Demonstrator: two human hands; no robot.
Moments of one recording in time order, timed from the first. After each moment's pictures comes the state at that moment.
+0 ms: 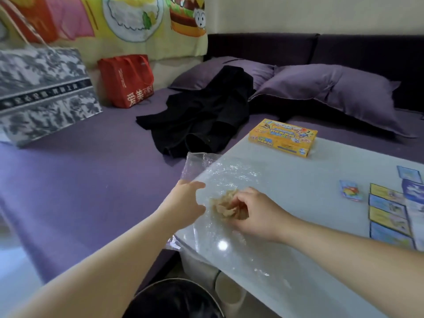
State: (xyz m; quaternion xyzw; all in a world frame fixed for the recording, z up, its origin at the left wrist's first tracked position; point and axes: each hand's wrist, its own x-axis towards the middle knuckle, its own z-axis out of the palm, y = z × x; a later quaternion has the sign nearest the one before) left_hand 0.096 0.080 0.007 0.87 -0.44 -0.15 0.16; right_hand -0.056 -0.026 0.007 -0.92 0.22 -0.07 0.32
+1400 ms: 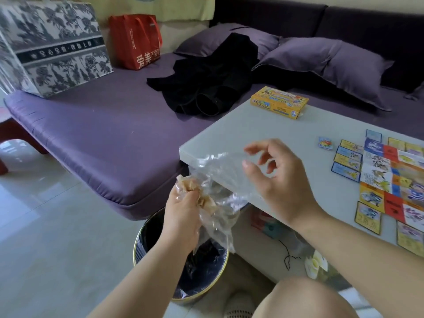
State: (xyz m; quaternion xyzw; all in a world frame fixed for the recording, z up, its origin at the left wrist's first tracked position) left_hand -0.045 0.227 -0.003 0.53 -0.05 -0.36 0.77; right_hand -0.155 0.117 0.060 -0.84 0.20 -0.36 0.35
